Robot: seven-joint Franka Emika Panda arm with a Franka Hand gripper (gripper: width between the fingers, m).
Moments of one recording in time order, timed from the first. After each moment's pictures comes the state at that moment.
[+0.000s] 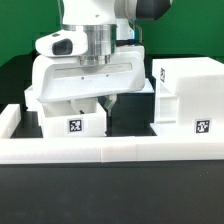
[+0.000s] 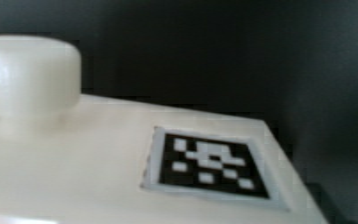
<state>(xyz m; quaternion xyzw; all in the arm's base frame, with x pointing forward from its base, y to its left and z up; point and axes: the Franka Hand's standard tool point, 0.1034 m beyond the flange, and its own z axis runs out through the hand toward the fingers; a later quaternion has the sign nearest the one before) 0.529 -0.068 0.007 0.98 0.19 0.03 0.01</state>
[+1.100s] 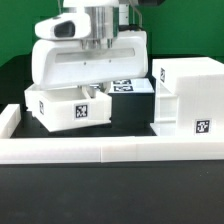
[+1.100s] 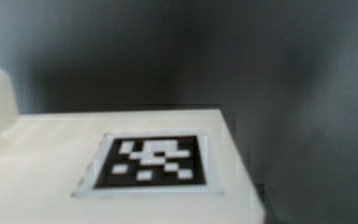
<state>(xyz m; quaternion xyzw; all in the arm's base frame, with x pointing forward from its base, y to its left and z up) 0.547 -0.063 0.044 0.97 0.25 0.05 0.02</state>
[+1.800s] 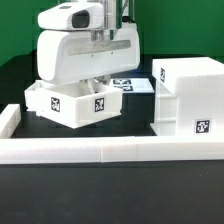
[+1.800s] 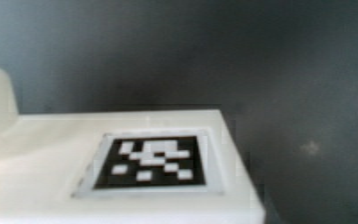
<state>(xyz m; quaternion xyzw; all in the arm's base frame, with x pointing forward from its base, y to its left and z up) 0.550 -0.064 0.048 0.91 0.42 0.04 0.03</state>
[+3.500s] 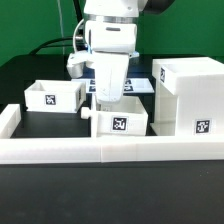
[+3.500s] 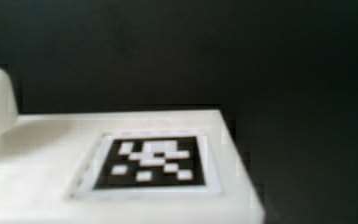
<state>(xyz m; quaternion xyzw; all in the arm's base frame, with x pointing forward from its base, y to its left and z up) 0.533 -0.045 0.021 0.70 0.71 -0.02 0.04</state>
